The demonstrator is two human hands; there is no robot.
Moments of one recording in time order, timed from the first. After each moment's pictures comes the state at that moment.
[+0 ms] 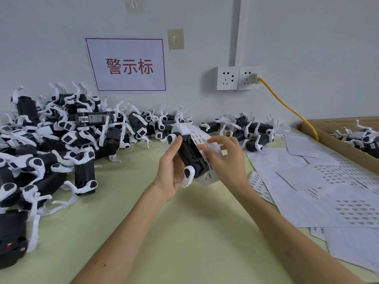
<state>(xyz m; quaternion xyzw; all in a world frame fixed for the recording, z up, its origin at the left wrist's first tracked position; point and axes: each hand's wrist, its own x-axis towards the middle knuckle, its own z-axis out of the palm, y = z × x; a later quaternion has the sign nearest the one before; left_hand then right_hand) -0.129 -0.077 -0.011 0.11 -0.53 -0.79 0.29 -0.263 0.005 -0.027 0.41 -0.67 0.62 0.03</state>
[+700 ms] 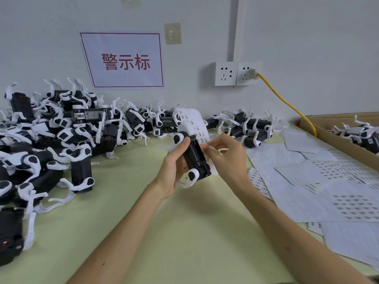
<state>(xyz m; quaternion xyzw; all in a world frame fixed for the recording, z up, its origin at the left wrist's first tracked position) -0.133 -0.080 -0.021 0.14 -0.61 -0.73 0.27 -0.262 0.012 -0.023 0.39 -0.68 0.63 0.01</state>
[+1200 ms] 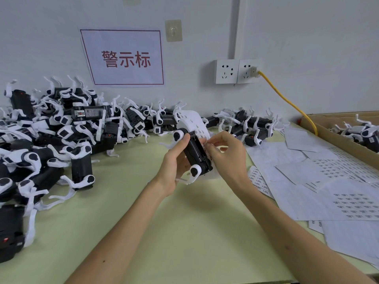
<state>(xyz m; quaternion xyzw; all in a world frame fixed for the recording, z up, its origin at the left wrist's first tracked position) -0.136 -0.082 -0.023 0.14 -0.57 -0.76 0.27 -0.257 0.012 -0.021 0.38 -0.67 0.64 0.03</state>
